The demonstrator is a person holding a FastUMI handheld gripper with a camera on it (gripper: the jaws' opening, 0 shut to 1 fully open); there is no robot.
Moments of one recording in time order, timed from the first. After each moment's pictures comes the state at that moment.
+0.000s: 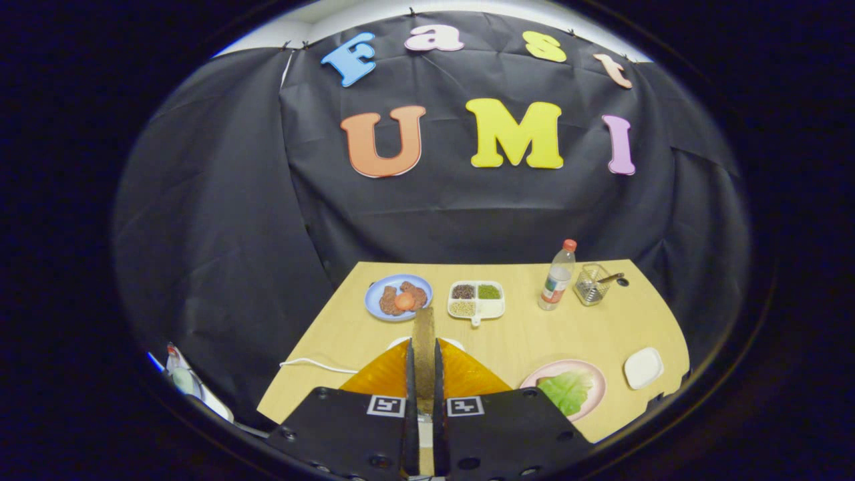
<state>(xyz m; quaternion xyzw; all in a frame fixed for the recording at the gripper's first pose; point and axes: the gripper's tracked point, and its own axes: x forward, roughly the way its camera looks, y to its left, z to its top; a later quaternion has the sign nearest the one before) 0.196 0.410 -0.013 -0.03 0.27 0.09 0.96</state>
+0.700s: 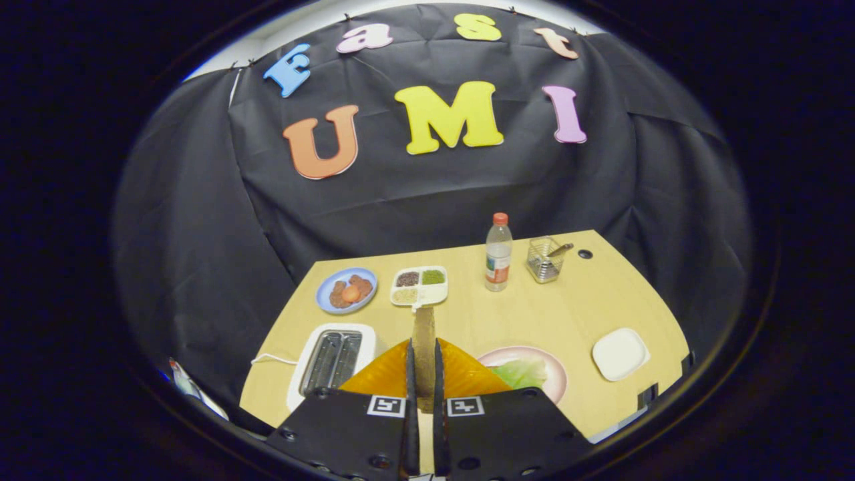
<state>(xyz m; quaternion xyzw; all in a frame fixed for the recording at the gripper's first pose) 0.212 0.265 -0.053 0.02 0.29 0.03 0.96</state>
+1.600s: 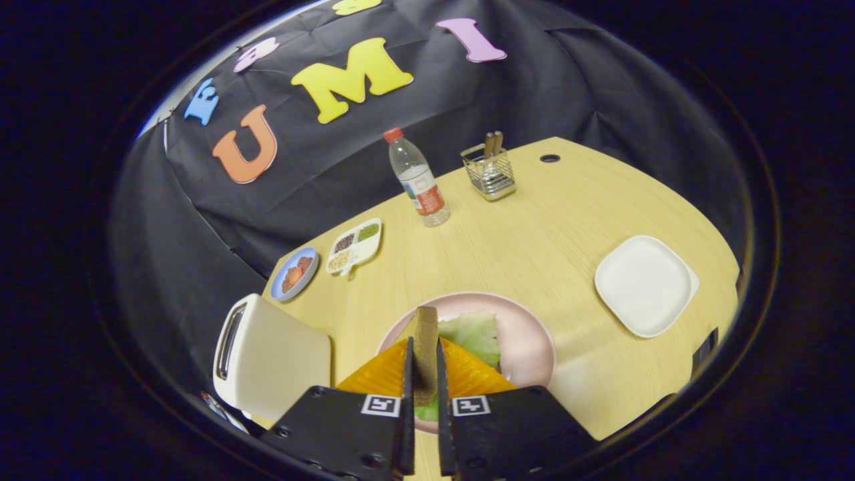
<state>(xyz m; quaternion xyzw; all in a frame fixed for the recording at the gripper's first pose) 0.229 0.145 -0.205 0.16 0.37 0.01 0.92</state>
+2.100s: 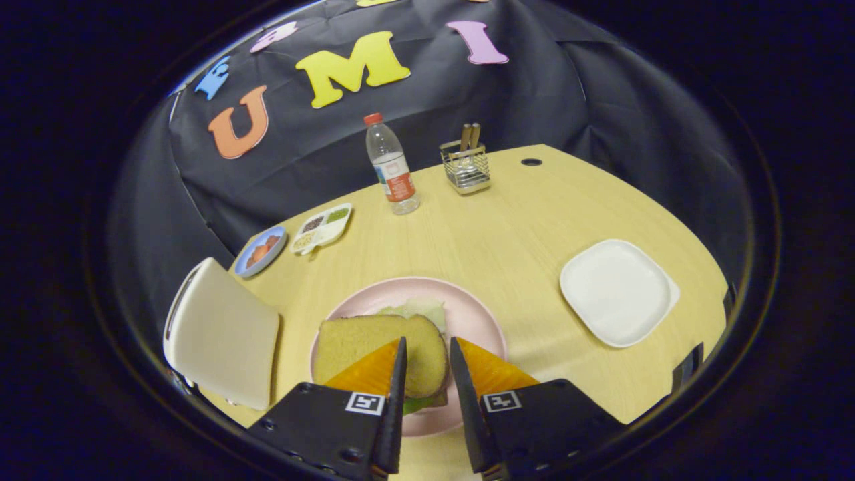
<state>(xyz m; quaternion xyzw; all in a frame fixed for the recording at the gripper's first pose) 0.222 0.107 -0.239 0.09 0.36 -0.02 0.93</state>
